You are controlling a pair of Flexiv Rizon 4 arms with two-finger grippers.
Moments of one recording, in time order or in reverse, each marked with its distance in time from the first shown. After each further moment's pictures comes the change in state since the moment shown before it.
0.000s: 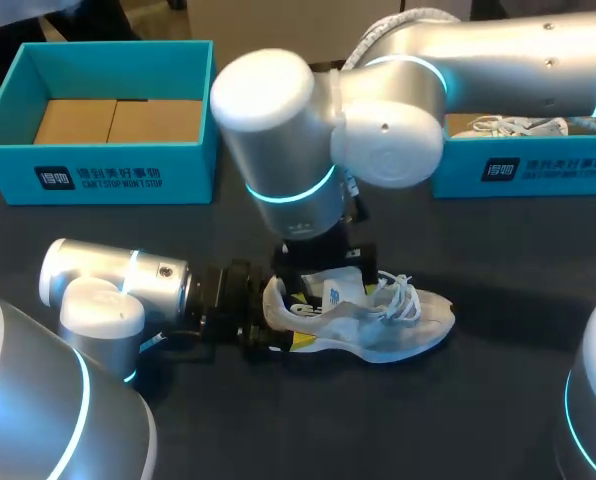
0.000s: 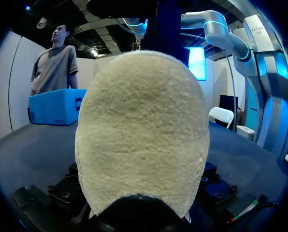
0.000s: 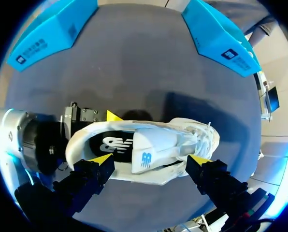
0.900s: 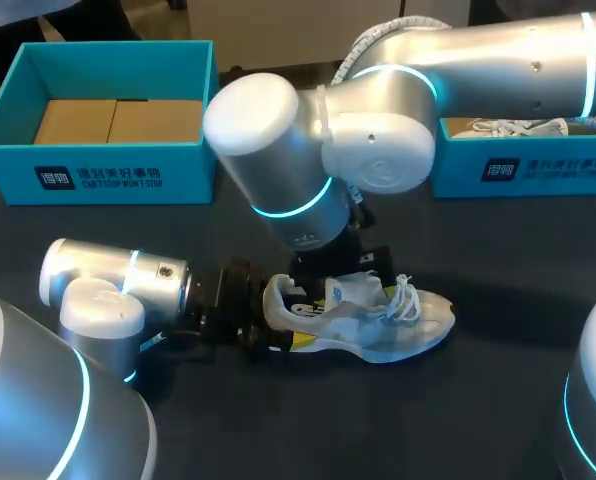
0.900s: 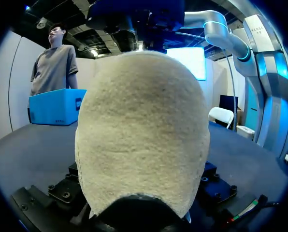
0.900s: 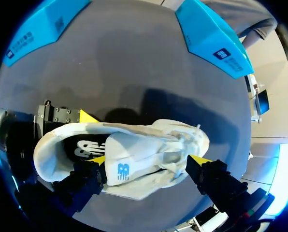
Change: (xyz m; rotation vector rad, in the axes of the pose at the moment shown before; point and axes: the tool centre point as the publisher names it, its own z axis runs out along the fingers) left arm 0.000 0.000 0.000 0.000 0.000 0.000; right arm -0.031 0.002 0.018 -0.004 -0.109 -0.001
